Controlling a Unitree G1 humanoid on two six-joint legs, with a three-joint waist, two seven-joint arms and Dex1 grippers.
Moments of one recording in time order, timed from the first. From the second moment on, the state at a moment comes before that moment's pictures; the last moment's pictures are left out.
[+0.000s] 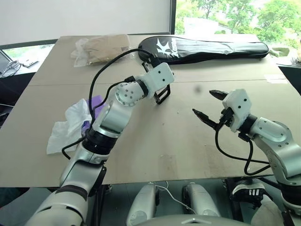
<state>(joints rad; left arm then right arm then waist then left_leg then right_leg) -0.81 0.43 -0.33 -0.07 0.20 0.51 -0.56 -0.24 -0.59 0.02 -0.55 0.32 0.54 0.56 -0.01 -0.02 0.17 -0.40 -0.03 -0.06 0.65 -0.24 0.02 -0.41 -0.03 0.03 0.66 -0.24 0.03</state>
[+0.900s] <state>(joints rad) -0.17 0.60 0.32 -0.57 -0.57 0.84 -0.73 0.06 -0.65 -0.11 -0.51 0.28 0.45 0.61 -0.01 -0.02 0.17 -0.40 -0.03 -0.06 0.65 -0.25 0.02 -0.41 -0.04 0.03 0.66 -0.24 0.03</state>
